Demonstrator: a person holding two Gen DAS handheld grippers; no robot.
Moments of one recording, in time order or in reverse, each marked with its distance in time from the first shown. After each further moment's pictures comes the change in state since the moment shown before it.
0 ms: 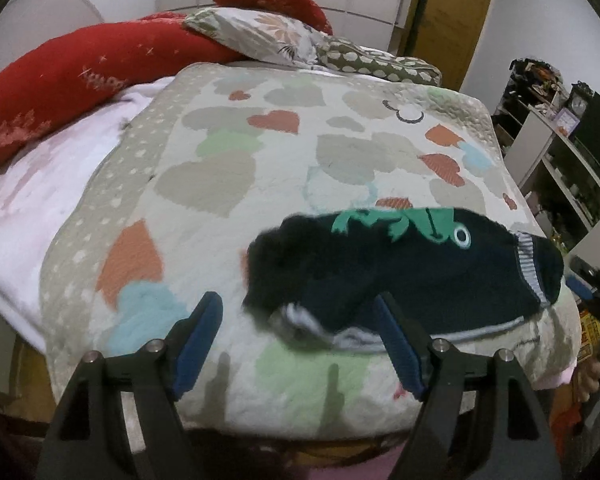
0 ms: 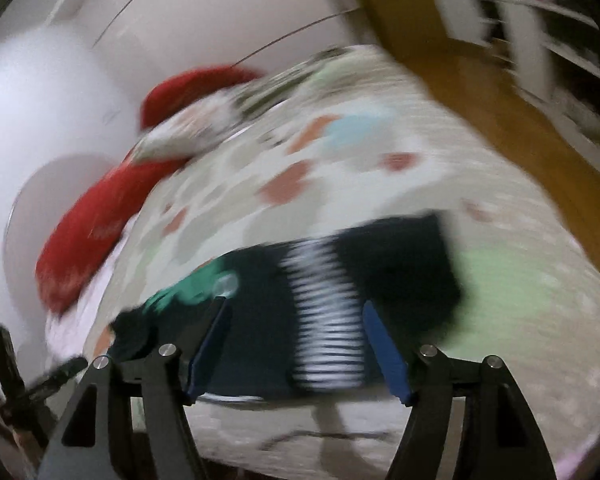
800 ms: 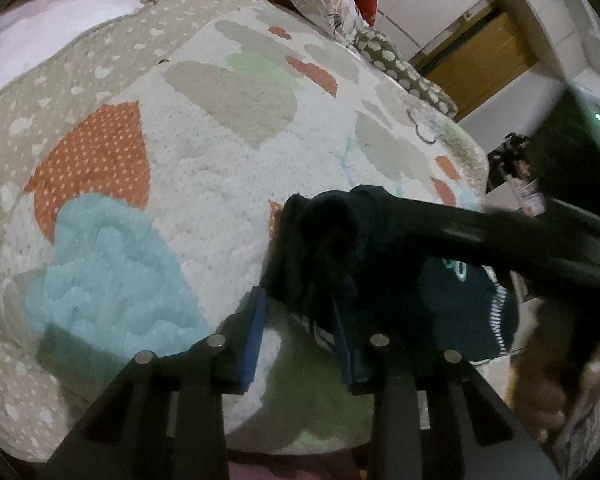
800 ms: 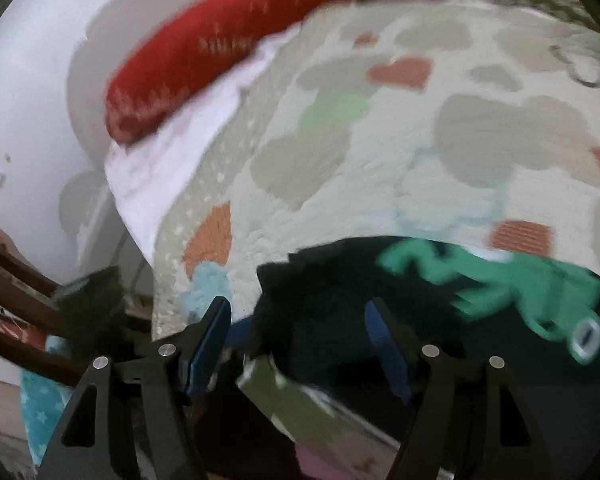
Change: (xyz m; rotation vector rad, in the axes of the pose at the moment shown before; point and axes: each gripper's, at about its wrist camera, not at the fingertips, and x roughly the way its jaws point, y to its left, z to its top) left arm 0.059 0.084 -0.038 -0.373 0.102 -0.309; right arm 0.186 0.290 -0.049 -0.488 0.656 0.277
